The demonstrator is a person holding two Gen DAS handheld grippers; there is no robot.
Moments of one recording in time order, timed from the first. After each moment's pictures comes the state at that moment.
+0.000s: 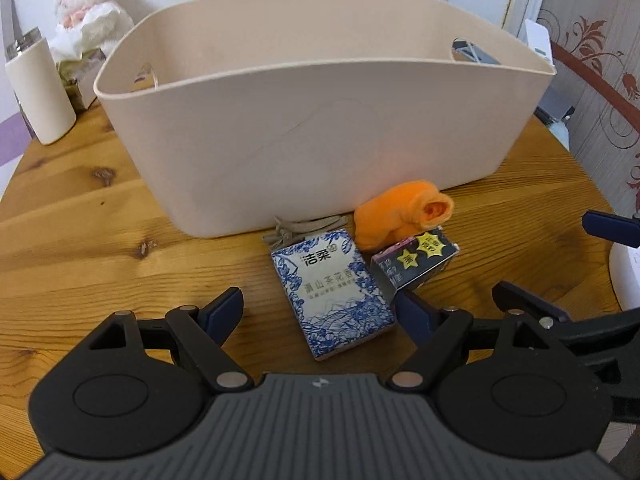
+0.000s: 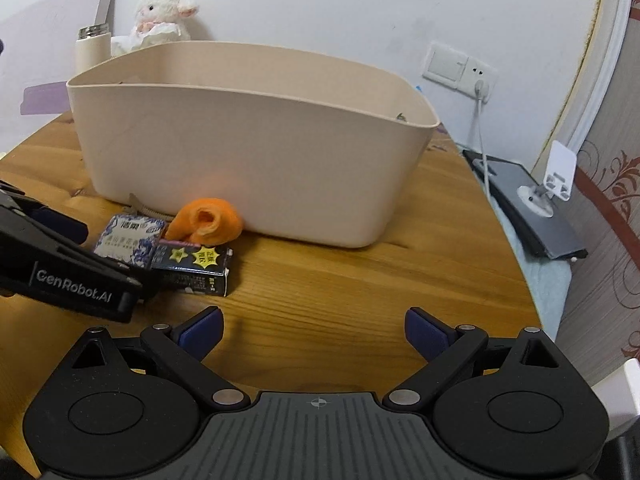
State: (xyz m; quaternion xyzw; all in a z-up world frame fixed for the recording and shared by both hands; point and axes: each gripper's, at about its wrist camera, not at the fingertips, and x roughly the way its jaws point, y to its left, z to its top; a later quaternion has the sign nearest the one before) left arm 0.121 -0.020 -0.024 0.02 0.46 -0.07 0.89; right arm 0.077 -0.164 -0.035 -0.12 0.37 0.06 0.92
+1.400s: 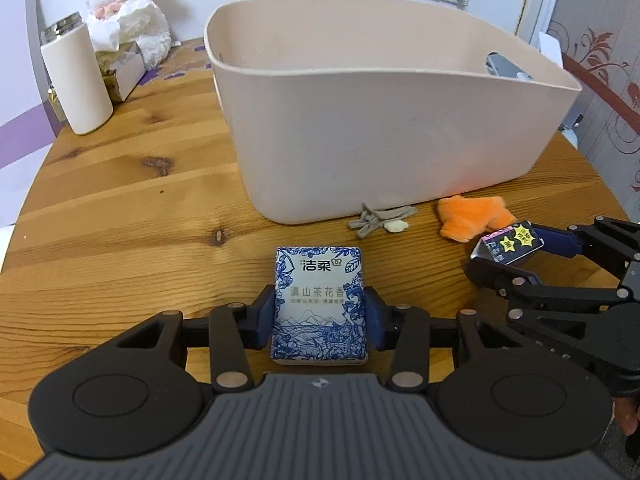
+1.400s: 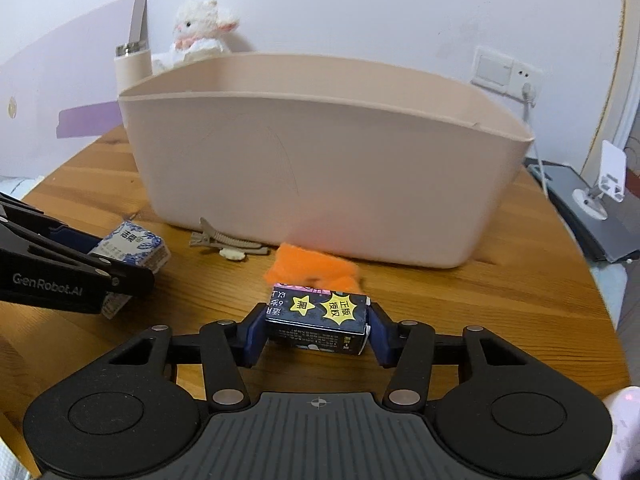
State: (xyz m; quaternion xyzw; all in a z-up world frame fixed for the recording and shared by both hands) left arm 0.104 0.032 -0.015 0.02 0.44 -0.07 0.89; right arm 0.083 -0.136 -0.041 -0.07 0.35 0.13 0.92
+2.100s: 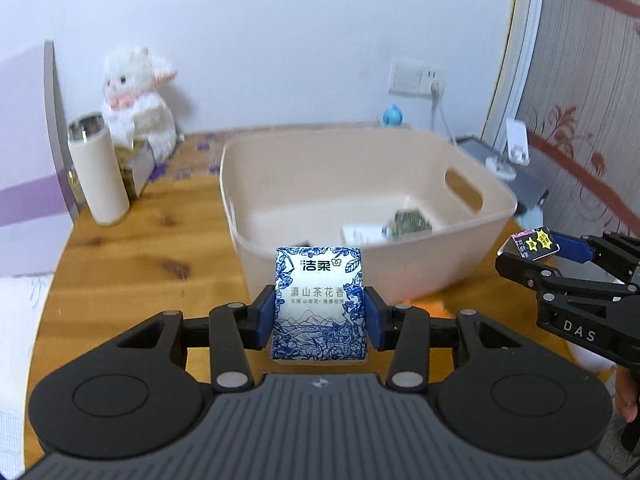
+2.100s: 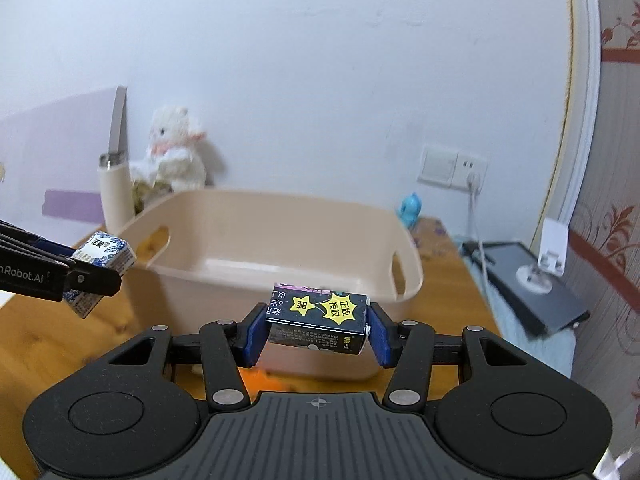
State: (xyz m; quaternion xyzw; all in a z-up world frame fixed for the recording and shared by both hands) left arm 0.084 0.033 0.078 0.00 0.34 -0.08 0.94; right arm 0.070 -0.172 0.049 -0.06 0.23 0.09 0.97
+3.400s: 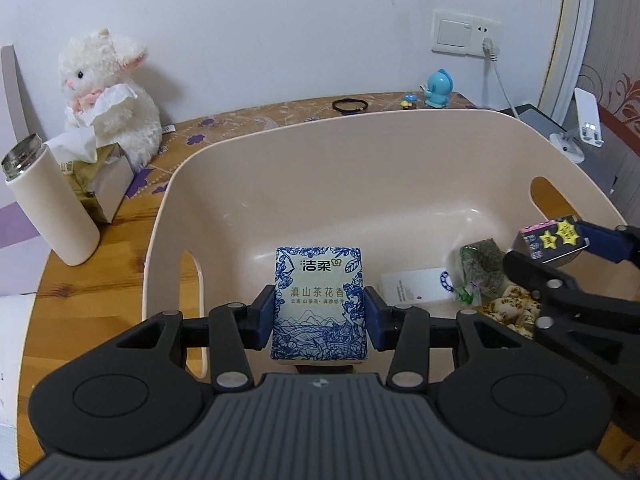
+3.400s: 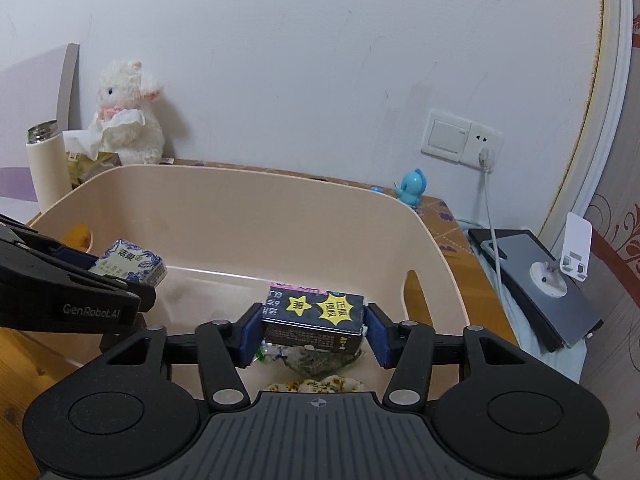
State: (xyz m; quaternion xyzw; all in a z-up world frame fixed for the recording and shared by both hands) left arm 0.235 -0.002 0.033 0.04 0.40 -0.04 0.91; right arm 0.188 -0.146 0.017 -0.08 0.30 0.06 0.95
